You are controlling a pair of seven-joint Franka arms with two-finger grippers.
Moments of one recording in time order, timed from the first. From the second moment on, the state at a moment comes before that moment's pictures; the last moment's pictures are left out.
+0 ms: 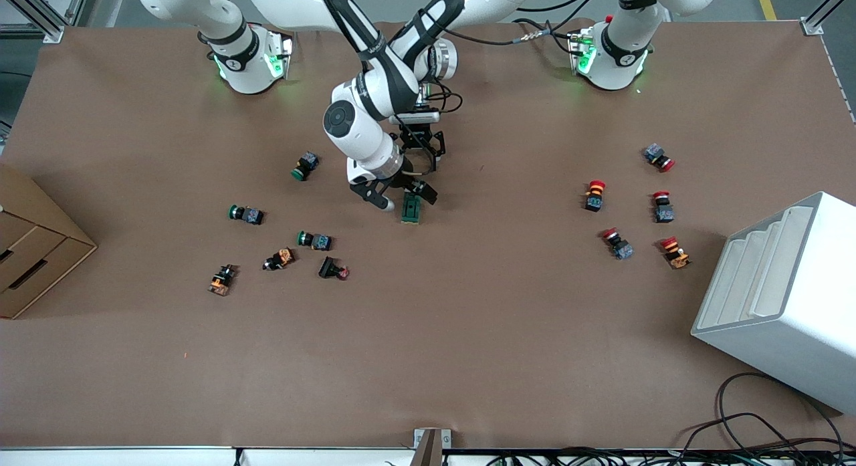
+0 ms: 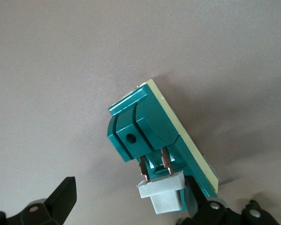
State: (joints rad) left arm -1.02 0.76 -0.31 -1.90 1.56 2.10 -2.50; right arm 0.91 0.49 -0.05 -2.06 0.82 2.79 0.79
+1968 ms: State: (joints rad) left arm -1.02 0.74 -0.31 -1.90 1.54 2.10 -2.50; right arm 0.82 0.59 -0.06 -1.88 0.77 2.77 0.79
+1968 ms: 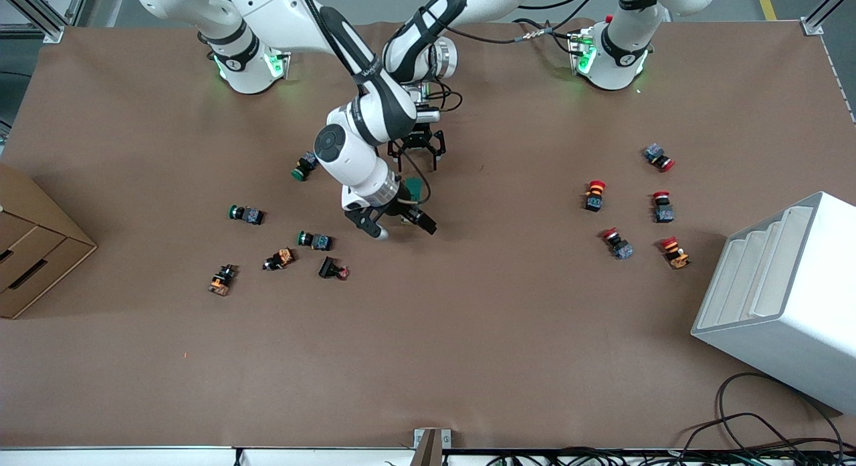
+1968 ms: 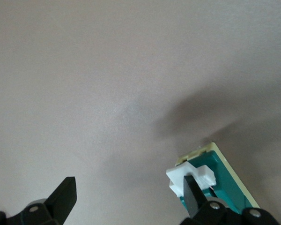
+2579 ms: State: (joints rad) left arm -1.02 0.73 -0.31 -1.90 1.53 2.10 -2.50; right arm 0.74 0.59 -0.11 -1.78 0.58 2.55 0.79
